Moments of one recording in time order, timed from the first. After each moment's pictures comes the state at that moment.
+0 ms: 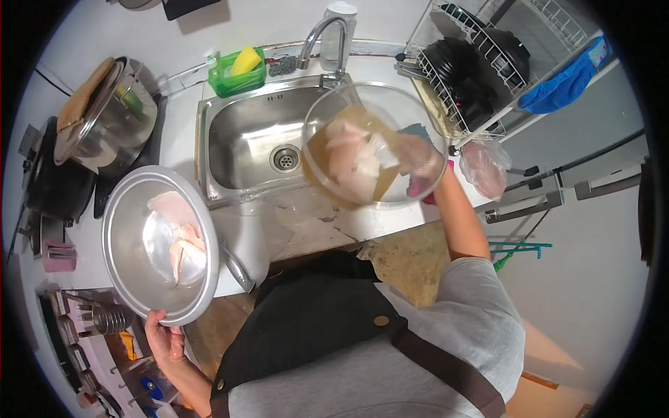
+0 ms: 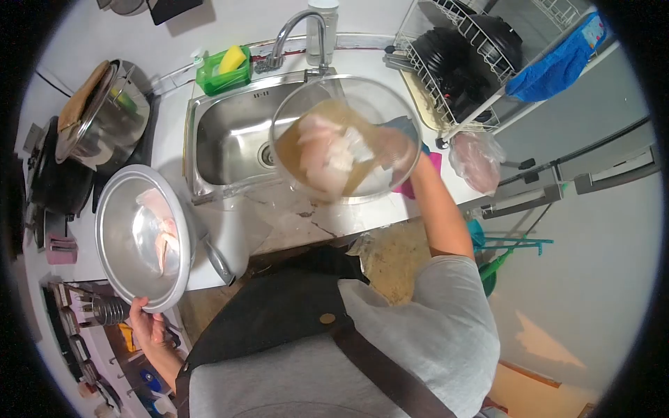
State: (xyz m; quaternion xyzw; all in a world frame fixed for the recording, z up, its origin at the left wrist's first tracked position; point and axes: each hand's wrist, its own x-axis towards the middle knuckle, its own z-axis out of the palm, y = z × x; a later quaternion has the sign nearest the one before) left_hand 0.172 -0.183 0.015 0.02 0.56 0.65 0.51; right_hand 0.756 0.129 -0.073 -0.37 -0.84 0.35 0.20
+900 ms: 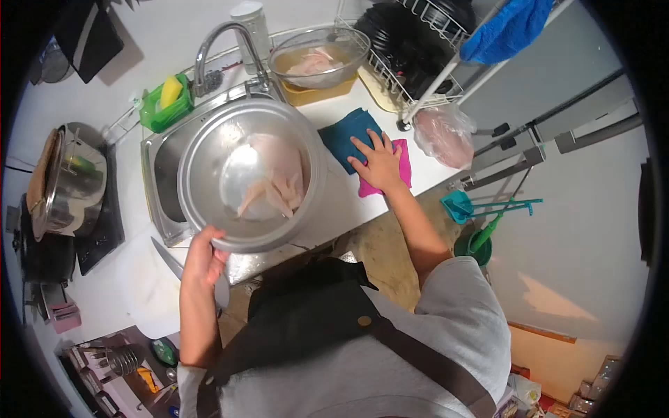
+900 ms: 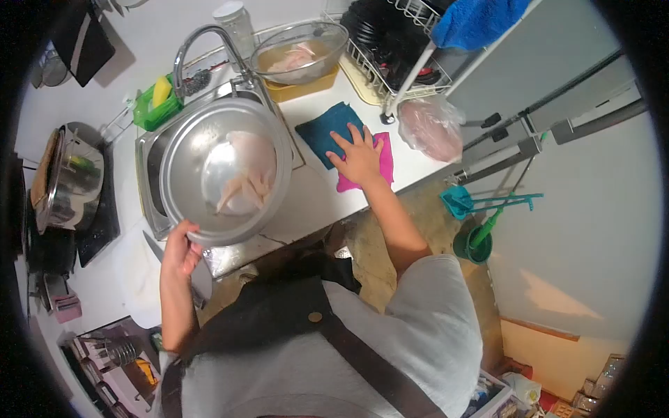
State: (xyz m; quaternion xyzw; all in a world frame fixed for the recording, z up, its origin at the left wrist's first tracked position) left_hand 0.379 0.009 -0.011 0.13 0.51 0.42 0.74; right_hand 0.765 0.050 -0.107 -0.73 -0.66 0.01 0.15
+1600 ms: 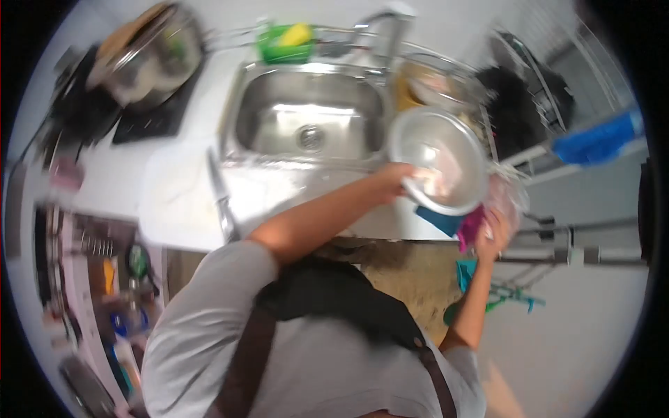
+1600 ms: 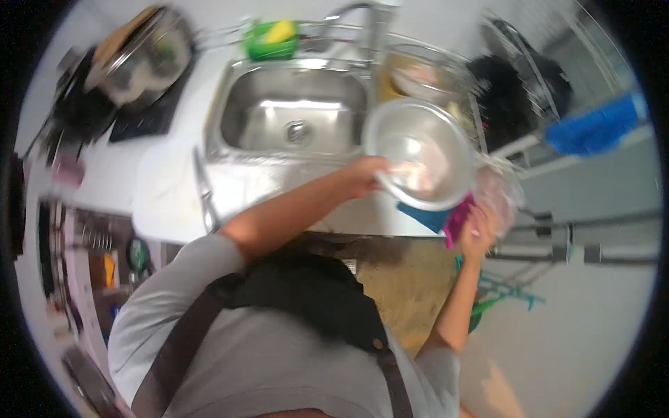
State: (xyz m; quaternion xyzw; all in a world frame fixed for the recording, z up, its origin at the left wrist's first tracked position) left_hand 0.571 0.077 -0.084 0.21 0.32 0.34 0.86; right_hand 0.862 -0.029 -0.057 -0.56 -0.72 -0.11 0.38
